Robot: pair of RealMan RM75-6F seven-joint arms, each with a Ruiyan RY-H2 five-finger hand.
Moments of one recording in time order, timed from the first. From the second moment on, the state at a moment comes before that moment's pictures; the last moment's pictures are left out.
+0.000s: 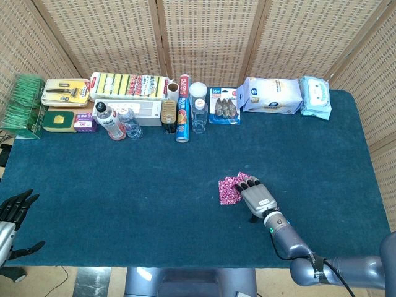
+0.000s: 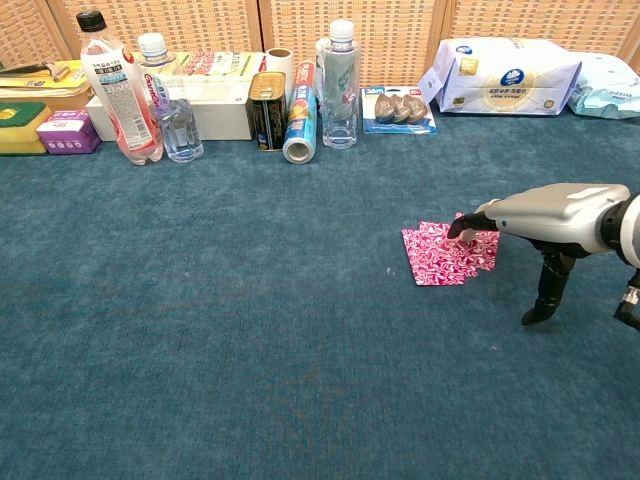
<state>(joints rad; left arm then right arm) -0.01 -1.02 0.10 -1.62 1.69 1.55 -0.17 0.87 -1.41 -0.06 -1.73 -0.70 0.95 -0.66</state>
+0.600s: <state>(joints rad) 0.00 -1.02 0.11 -1.63 1.70 1.55 -0.16 0.87 -1.40 -0.04 -1.63 -0.58 0.92 -0.66</state>
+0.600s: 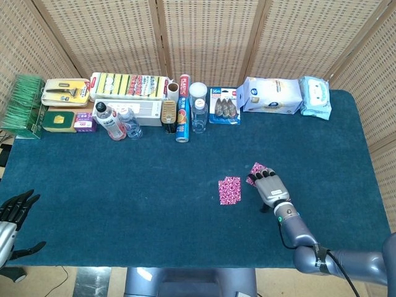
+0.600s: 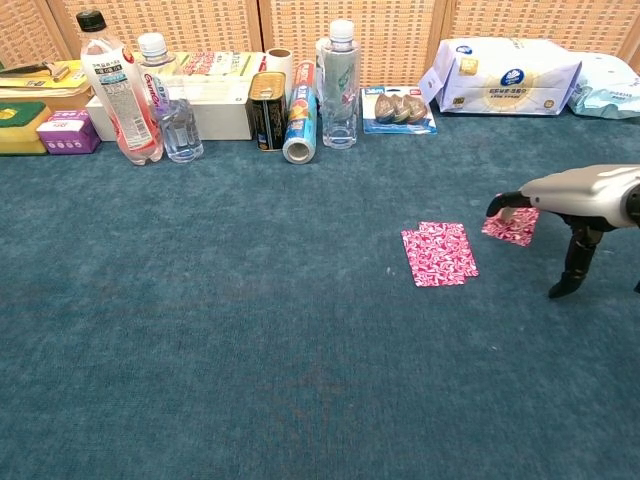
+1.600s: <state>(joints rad) 0.00 -1.02 0.11 -1.62 1.69 1.55 -0.17 0.91 -1.43 -0.02 -1.83 -0.63 0.95 -0.71</state>
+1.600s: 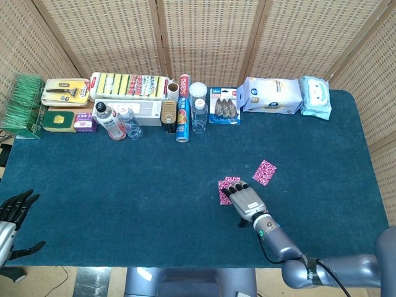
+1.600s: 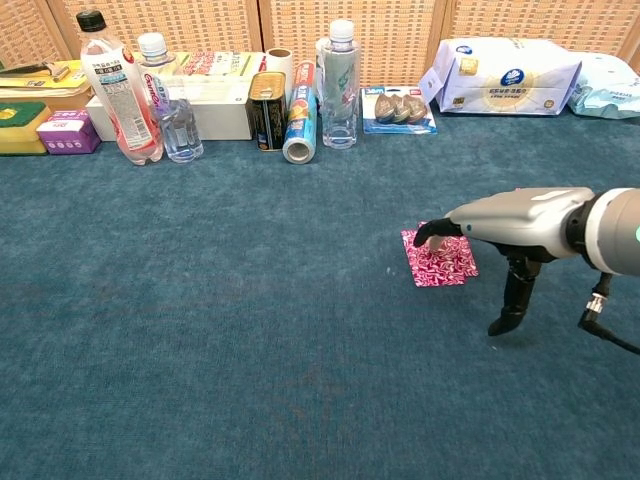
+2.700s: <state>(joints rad) -0.01 -1.02 0.11 -1.63 1.69 1.54 -0.15 0.87 -1.31 -0.13 -1.89 -0.67 0.97 -0.70</state>
